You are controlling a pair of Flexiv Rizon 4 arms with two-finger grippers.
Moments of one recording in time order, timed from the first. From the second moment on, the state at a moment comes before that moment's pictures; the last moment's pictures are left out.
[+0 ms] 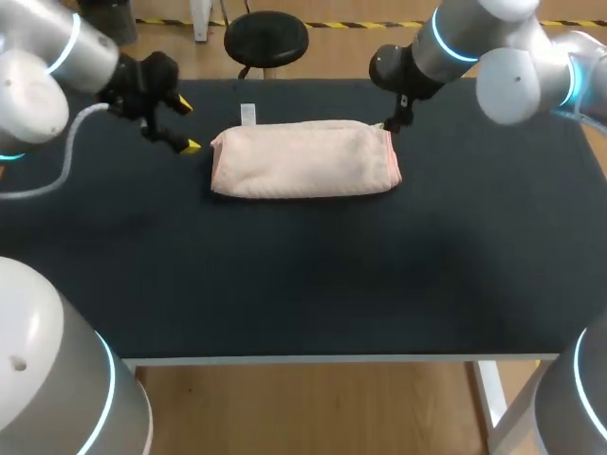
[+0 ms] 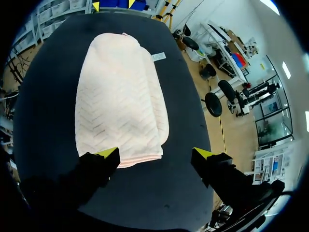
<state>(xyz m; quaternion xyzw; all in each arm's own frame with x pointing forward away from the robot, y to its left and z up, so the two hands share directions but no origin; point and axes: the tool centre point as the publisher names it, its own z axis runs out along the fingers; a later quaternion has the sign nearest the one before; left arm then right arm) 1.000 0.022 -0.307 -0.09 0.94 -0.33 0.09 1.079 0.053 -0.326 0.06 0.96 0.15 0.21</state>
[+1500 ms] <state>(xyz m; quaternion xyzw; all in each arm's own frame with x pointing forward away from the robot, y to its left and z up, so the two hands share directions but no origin) 1.011 0.029 -0.310 -0.08 0.91 -0.41 0.07 1.055 0.037 -0.374 0.45 0.81 0.37 -0.04</state>
